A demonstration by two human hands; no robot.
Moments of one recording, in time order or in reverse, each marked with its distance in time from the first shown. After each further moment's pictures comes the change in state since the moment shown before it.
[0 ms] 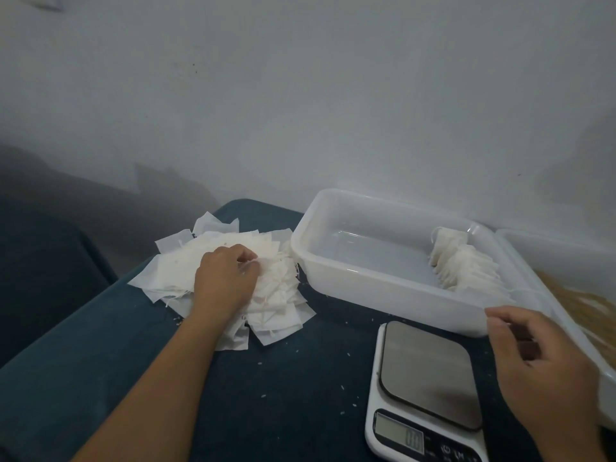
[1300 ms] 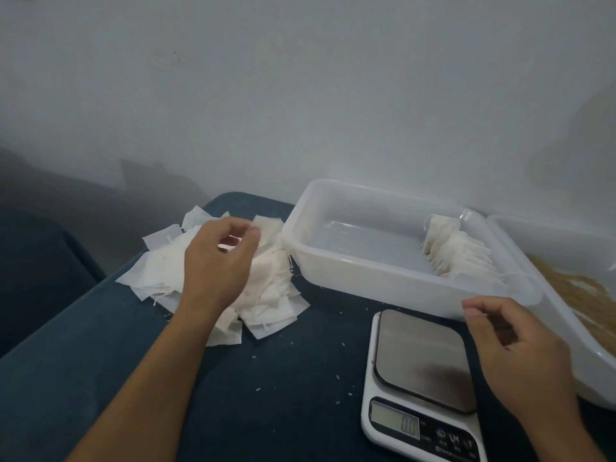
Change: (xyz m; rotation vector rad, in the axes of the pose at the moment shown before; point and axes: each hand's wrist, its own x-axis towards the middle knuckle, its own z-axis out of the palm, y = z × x) left_hand -0.023 0.033 -0.026 -0.539 0.147 0.130; right_hand -0.005 -0.019 -0.001 0.064 -0.156 0.089
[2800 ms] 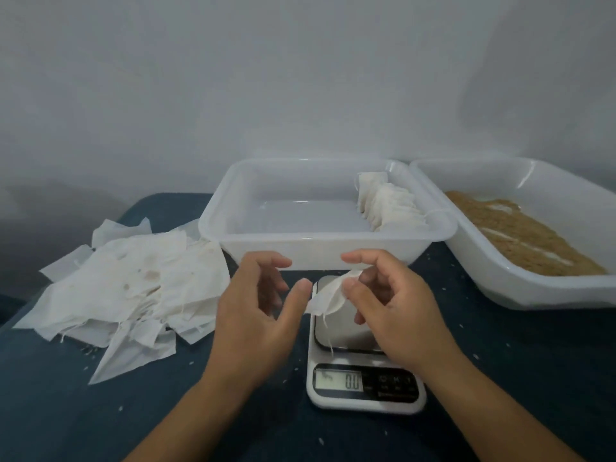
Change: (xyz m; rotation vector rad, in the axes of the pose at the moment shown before) left_hand -0.112 0.053 0.068 -0.100 -0.407 0.164; right_hand -0.024 -0.021 0.018 0.401 -0.287 0.079
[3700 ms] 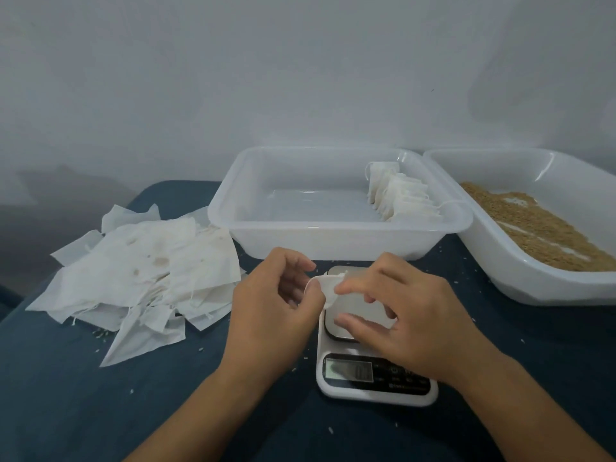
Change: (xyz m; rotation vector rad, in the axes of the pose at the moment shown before) left_hand -0.005 0.003 0.006 0.014 -0.042 -0.070; right_hand -0.003 -0.008 -0.014 -0.589 -0.141 -0.604
